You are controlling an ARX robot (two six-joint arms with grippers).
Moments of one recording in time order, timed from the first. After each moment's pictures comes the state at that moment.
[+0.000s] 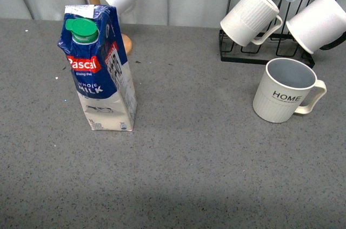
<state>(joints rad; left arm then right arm) 0.00 0.00 0.02 0.00 0.00 0.00 0.00 0.00 0.01 0.00 0.00 -0.01</state>
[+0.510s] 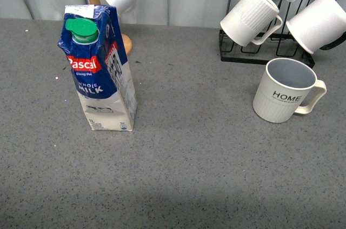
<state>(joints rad) 0.00 0.00 0.02 0.00 0.00 0.00 0.00 0.00 0.01 0.00 0.00 -0.01</state>
